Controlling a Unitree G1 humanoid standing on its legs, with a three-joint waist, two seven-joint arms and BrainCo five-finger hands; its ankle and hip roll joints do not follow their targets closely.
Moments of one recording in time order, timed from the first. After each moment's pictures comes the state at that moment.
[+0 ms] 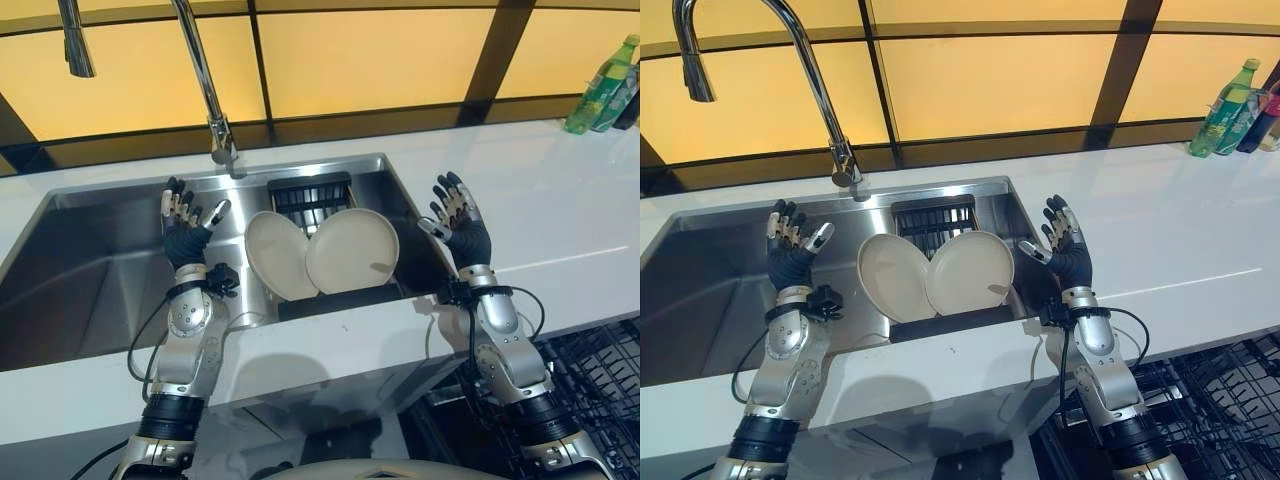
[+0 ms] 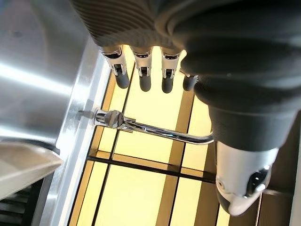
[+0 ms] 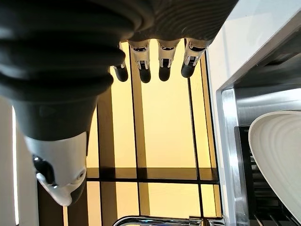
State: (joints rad) left arm -0.15 0.31 -0.02 -0.03 -0.36 -0.18 0.43; right arm -0.14 -0.38 0.17 -0.07 0.45 -0.19 -0.15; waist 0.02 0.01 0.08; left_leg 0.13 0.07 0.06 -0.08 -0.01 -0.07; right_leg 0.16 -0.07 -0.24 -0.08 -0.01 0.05
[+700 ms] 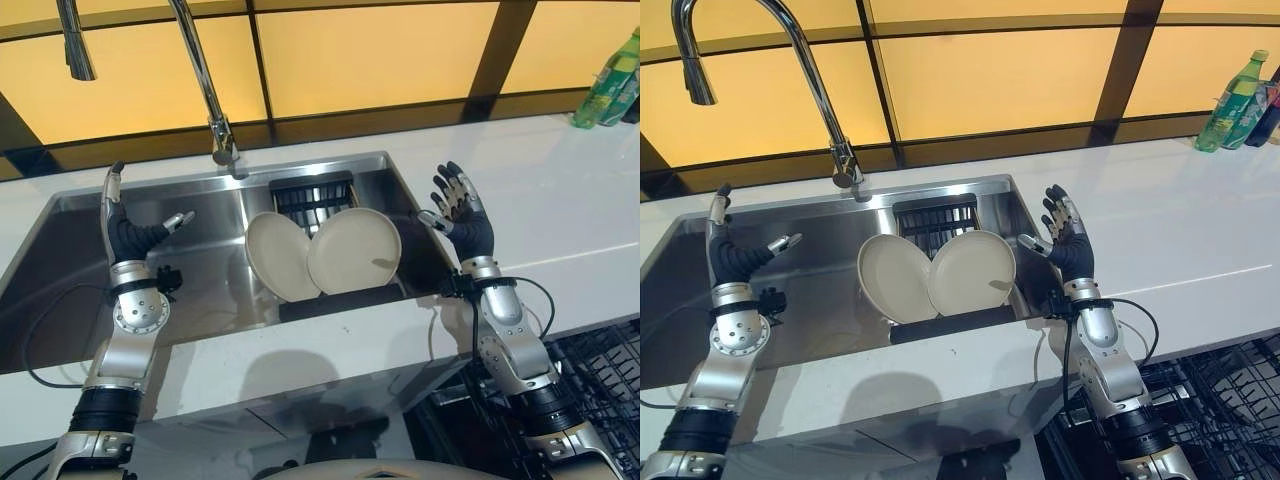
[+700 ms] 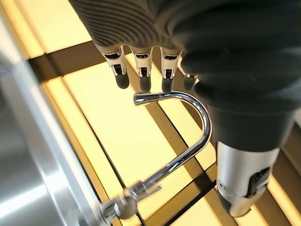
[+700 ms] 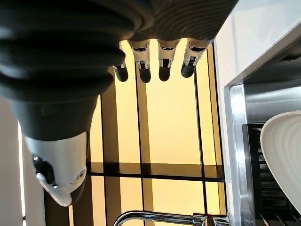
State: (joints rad) left arm -0.16 0.60 0.06 0.17 0.15 -0.19 0.53; right arm -0.18 -0.41 0.17 -0.07 0.45 -0.19 -0.14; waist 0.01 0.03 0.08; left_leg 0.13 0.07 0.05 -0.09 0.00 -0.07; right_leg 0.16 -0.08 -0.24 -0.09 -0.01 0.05
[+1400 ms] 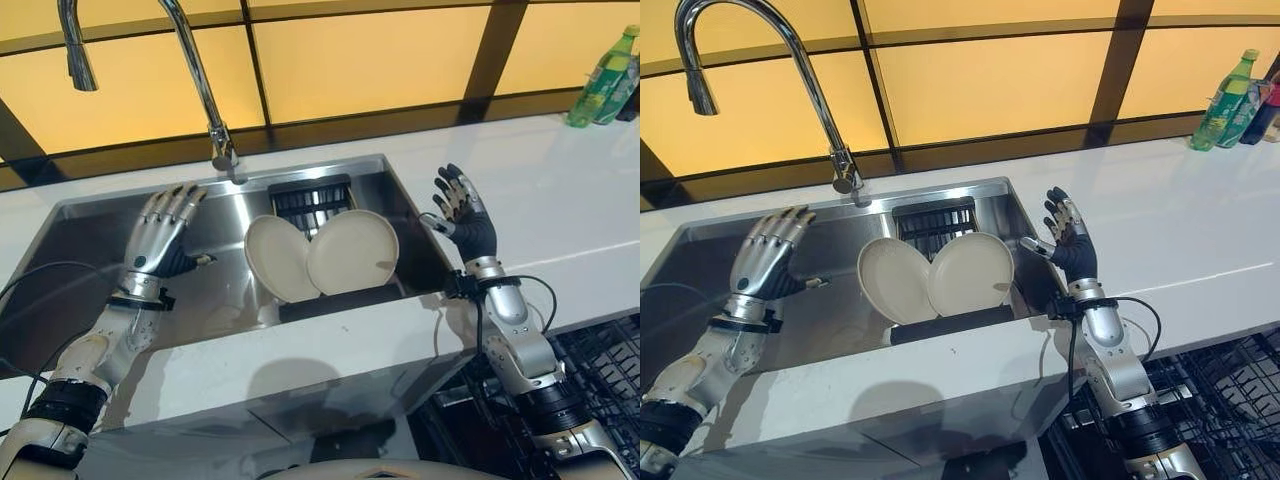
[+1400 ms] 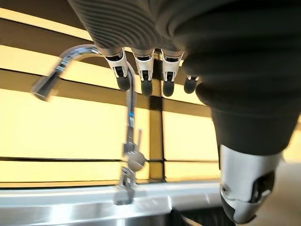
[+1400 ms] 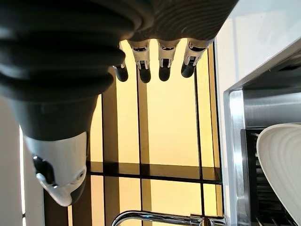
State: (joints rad) left arm -0.18 0.85 -0.23 0.34 0.76 -0.27 0.67; right arm -0.18 -0.45 0.17 -0.05 0.46 -0.19 -0.12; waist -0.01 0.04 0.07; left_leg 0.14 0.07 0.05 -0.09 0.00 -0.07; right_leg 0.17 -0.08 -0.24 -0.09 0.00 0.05
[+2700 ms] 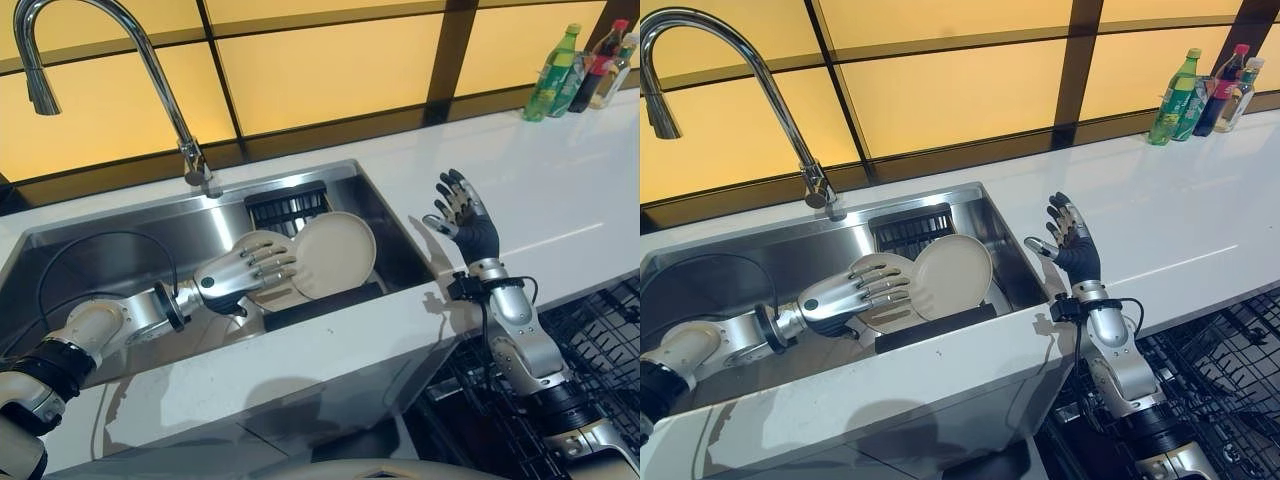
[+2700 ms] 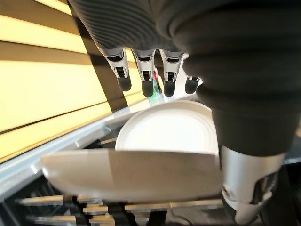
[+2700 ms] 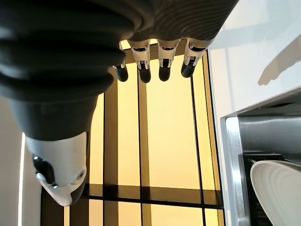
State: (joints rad) left arm -0.39 1.05 -0.60 0.30 1.07 -0.63 0.54; right arm -0.18 -0.53 0.21 -0.03 0.54 -0.19 -0.14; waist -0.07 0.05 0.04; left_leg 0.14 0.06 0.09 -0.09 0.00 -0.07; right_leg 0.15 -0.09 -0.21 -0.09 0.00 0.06
